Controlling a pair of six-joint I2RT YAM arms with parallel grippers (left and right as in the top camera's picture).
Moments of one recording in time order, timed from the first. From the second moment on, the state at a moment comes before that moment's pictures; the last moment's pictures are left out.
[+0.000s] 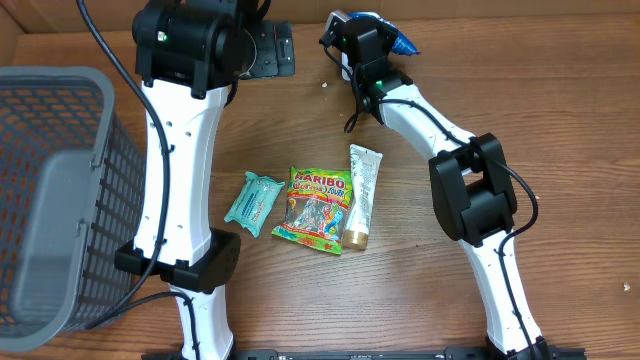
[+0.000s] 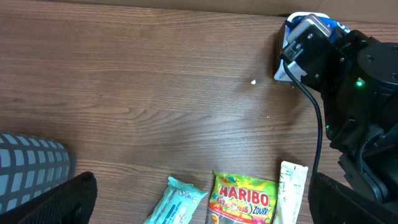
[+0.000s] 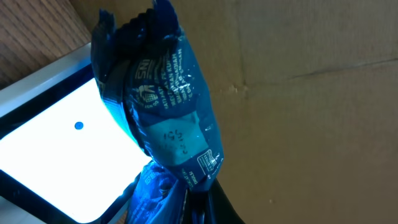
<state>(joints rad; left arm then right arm) -0.30 2.08 2.79 -1.69 -0.21 -0.34 0.44 2.50 2.04 0.01 0.57 -0.98</state>
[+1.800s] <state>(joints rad) -0.30 2.08 2.79 -1.69 -0.21 -0.34 -0.01 1.94 1.77 -1.24 -0.23 0.32</state>
